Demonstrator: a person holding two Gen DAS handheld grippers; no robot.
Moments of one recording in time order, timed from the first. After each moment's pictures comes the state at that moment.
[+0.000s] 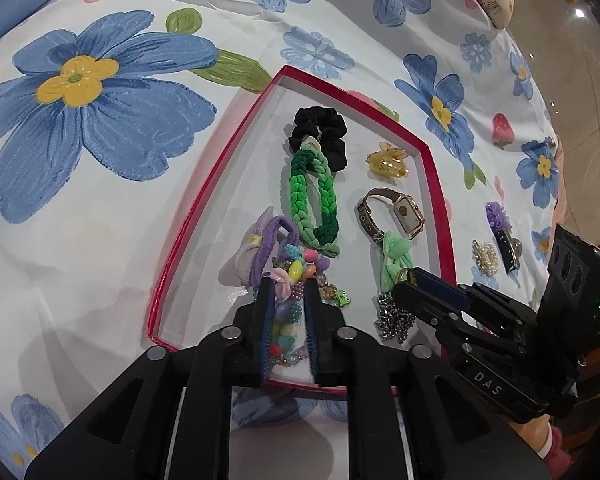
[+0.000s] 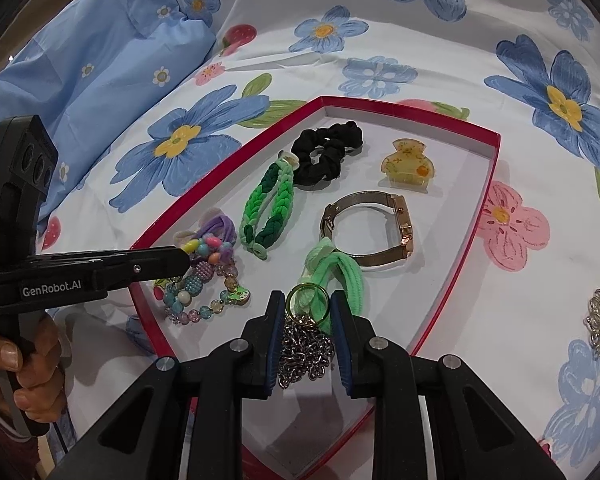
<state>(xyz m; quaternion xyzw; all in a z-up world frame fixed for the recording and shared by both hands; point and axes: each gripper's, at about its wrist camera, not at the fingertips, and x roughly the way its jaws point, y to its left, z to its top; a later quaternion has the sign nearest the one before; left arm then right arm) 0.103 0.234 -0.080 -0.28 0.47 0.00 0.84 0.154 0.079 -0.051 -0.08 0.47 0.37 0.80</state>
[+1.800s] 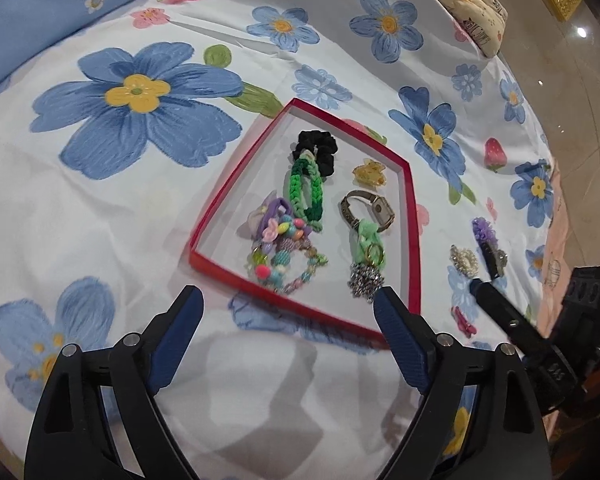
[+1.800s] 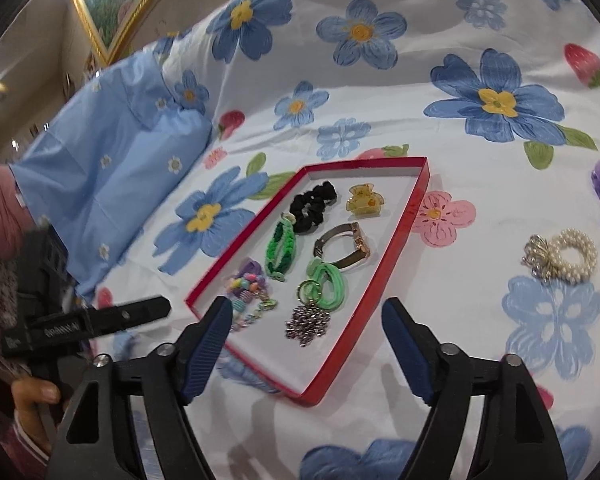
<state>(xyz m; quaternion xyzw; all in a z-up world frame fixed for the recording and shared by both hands) 0.026 0.216 -0.030 -0.28 0.43 0.06 0.86 0.117 -0.008 0.006 0.08 0.41 0.36 0.83</state>
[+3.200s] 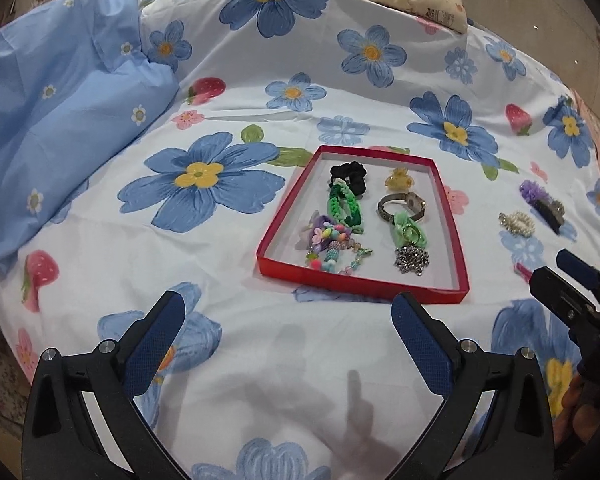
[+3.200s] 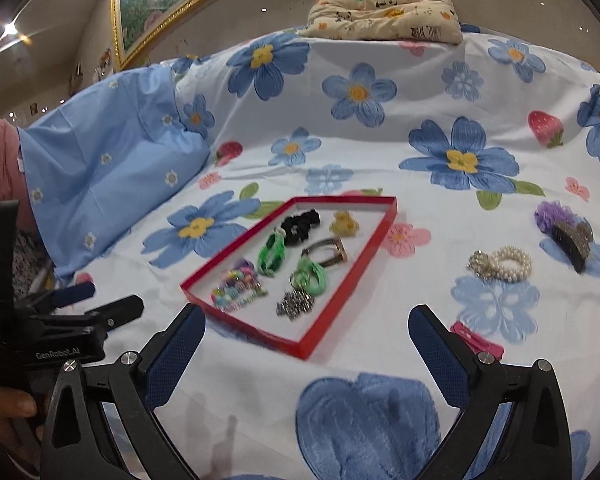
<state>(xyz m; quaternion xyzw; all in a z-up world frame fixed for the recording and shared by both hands) -0.037 0.153 -0.010 -0.07 0.35 0.18 0.92 0.036 -0.030 0.017 0.01 0.31 0.31 0.90</state>
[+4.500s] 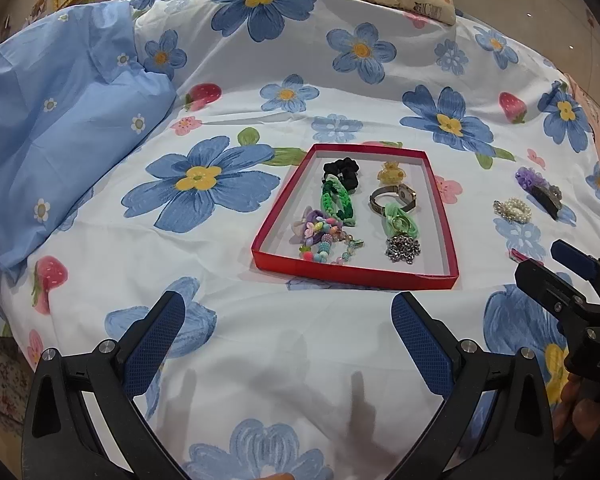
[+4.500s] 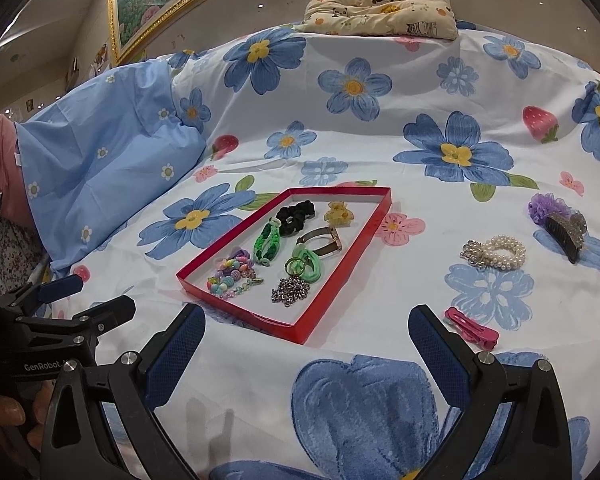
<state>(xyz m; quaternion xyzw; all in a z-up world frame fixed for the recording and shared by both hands) -0.044 0.138 -0.004 -0.05 0.35 0.18 0.92 0.028 -0.032 0.013 0.01 0.31 0.31 0.90</state>
